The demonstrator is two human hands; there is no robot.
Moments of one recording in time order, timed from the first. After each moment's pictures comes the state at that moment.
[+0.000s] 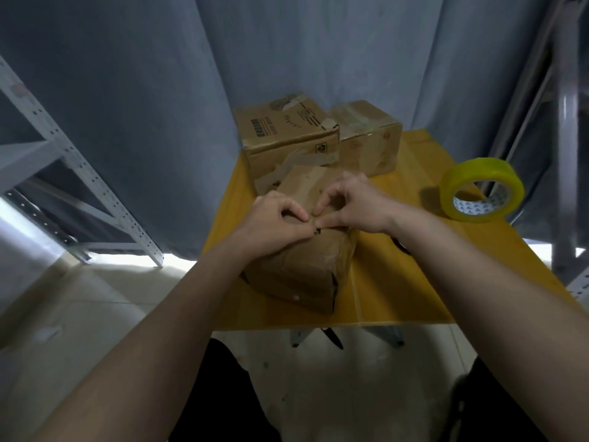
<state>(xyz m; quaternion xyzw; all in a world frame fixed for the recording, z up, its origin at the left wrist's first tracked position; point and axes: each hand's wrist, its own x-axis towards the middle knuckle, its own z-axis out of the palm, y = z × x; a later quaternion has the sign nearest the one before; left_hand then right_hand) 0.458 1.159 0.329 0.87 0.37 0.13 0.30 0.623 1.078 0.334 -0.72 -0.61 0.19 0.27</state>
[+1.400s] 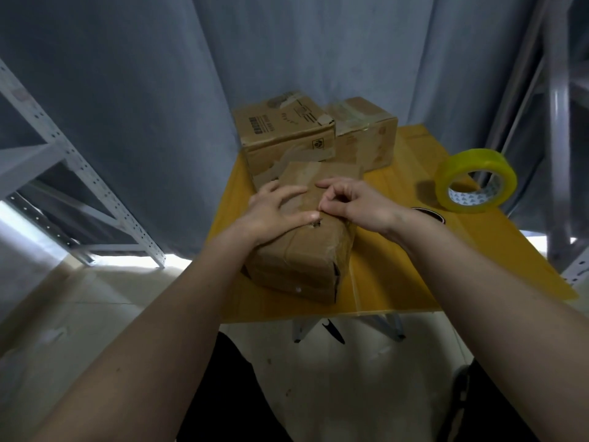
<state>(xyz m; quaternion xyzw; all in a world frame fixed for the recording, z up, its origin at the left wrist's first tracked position) 0.461 1.168 0.325 0.86 0.40 0.07 0.30 0.625 1.070 0.310 -0.65 -0.56 0.30 0.41</state>
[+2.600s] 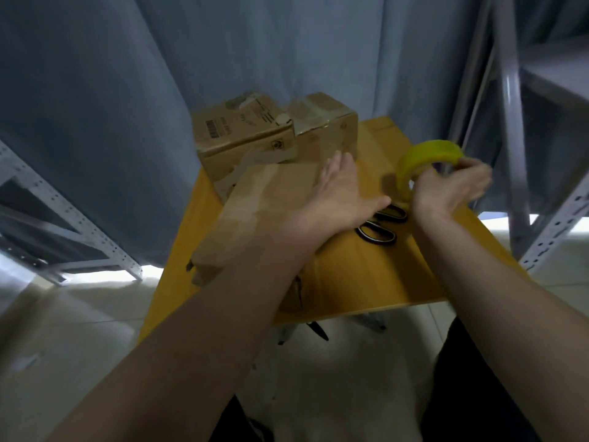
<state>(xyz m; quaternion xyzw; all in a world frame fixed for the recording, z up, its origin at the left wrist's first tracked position) 0.599 1.088 0.330 0.91 0.33 0.05 0.23 0.723 1.024 0.280 -0.75 0.02 -0.12 0.65</state>
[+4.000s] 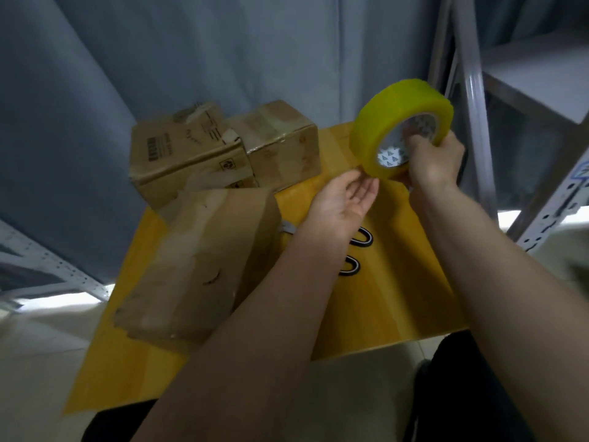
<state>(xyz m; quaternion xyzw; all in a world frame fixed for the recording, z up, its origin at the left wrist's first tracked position) 0.708 1.082 0.307 0.22 0.31 0.23 0.89 0.810 1.024 0.314 -0.64 -0.08 0.08 0.76</state>
